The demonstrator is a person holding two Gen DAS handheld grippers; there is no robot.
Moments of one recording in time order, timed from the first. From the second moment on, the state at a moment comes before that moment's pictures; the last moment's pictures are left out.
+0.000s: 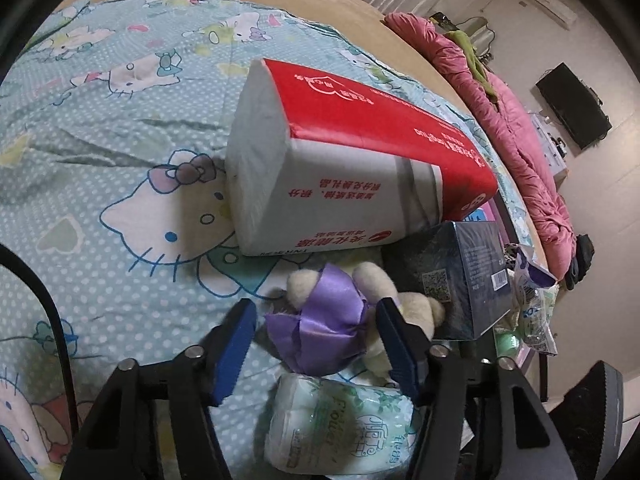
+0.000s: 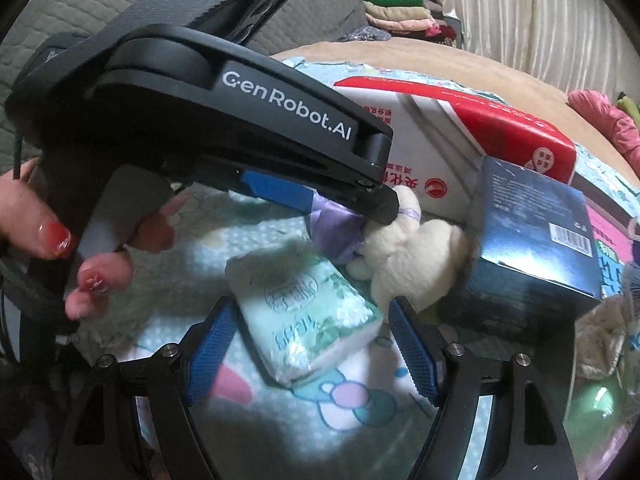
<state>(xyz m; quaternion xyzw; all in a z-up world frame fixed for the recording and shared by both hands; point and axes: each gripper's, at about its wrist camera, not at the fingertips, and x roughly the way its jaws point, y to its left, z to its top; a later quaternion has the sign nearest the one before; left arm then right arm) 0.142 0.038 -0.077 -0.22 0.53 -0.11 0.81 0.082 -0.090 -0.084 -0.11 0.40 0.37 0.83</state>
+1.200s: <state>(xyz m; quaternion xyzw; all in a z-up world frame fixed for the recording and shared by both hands) 0.136 0.053 -0.090 -0.29 0.49 -0.17 0.80 0.095 -0.097 -0.077 -0.08 0.43 0.39 0.81</state>
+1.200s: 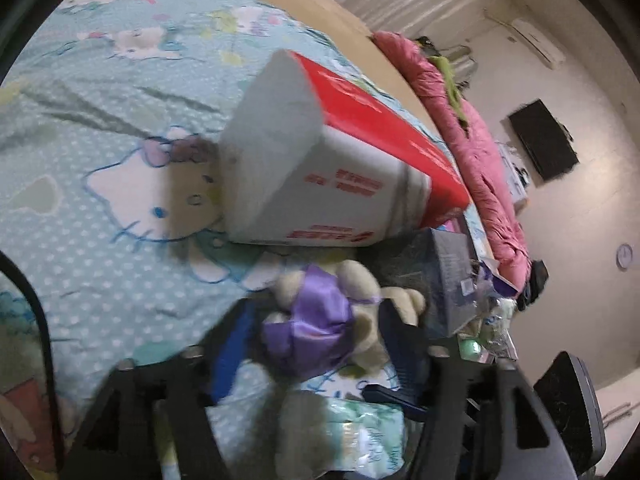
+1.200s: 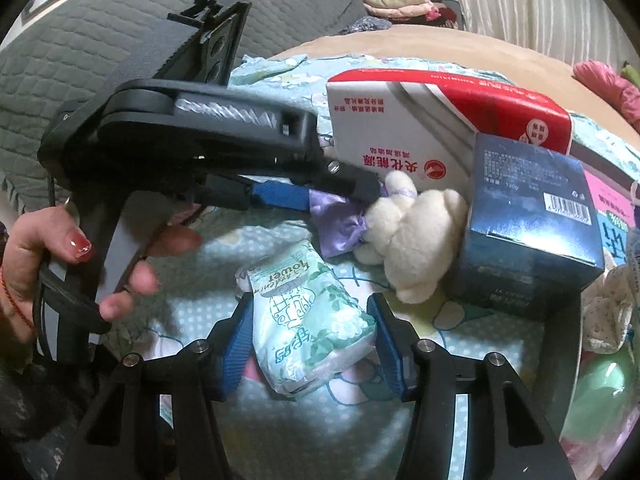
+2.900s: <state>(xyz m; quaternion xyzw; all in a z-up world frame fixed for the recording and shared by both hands) 0.080 -0.030 0.088 -0.15 0.37 -0.16 0.90 0.058 -0.272 0.051 0.07 0.25 0.25 0.93</state>
